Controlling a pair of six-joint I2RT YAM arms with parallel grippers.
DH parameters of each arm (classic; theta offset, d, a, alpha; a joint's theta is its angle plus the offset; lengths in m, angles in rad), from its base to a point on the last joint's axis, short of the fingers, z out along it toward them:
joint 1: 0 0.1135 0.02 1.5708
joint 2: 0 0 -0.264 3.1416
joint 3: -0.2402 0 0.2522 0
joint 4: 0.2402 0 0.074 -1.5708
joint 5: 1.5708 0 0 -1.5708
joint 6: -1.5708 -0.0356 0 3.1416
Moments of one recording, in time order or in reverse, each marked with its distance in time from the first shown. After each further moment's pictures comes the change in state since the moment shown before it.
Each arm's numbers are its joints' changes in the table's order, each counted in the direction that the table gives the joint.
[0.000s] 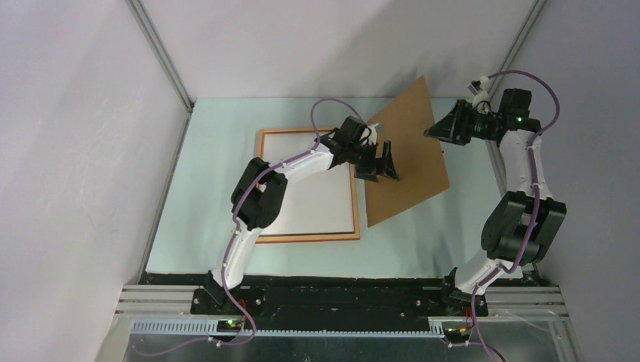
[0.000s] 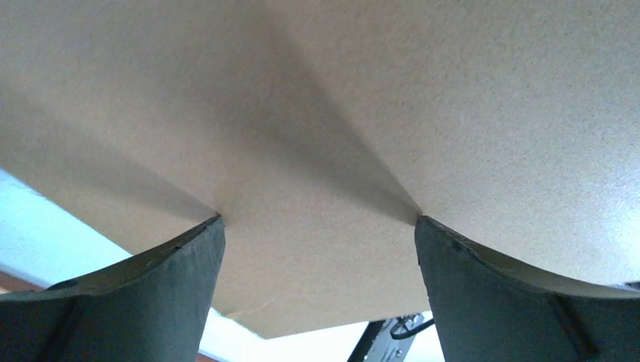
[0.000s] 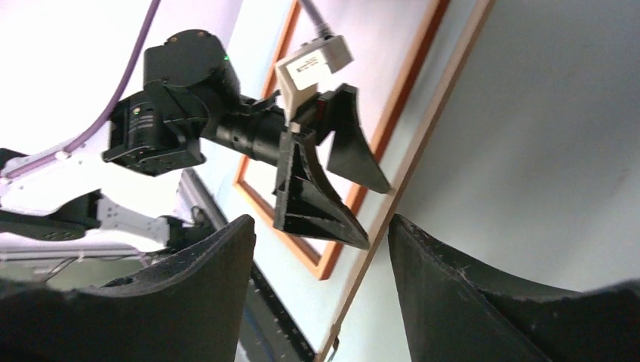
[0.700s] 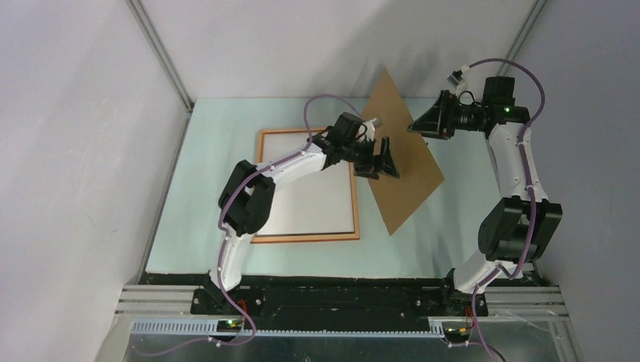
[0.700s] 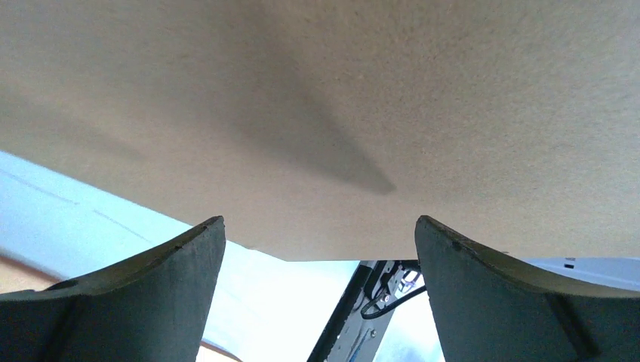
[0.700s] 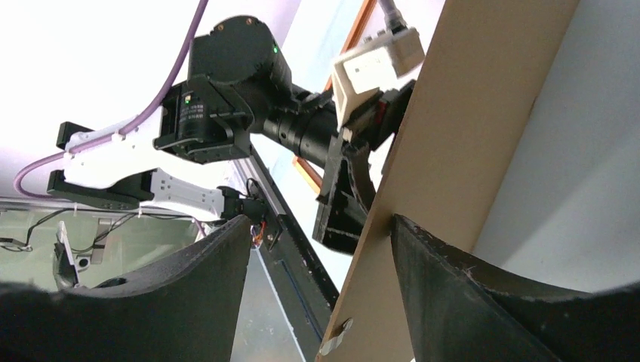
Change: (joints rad) left arm -0.013 0.130 0.103 -0.064 0.044 0.034; right arm 0.143 0.003 -0.113 0.107 -0.078 -0.085
